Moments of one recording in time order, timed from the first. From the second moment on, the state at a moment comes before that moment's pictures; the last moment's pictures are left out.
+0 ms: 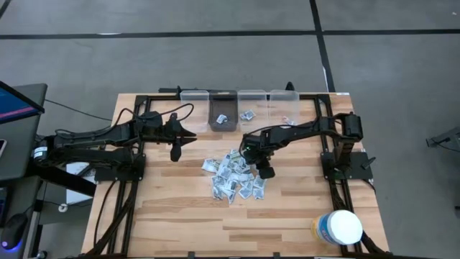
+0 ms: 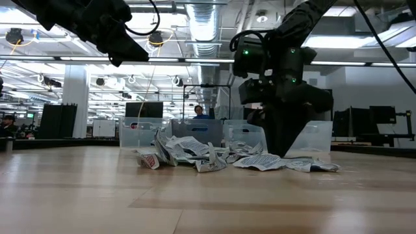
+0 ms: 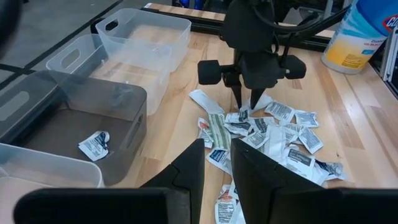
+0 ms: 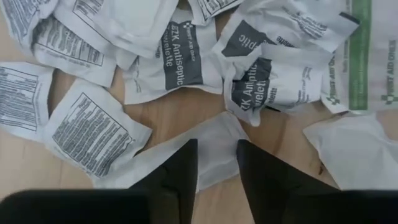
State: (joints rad) left arm 0.24 0.67 0.54 -0.13 0.11 0.02; right arm -0.08 1.91 1.06 -0.58 -0.19 -0.31
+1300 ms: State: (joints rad) left arm 0.24 0.70 0.54 0.02 0.01 0.05; right arm -0.17 1.57 1.19 -0.58 0.06 -0.35
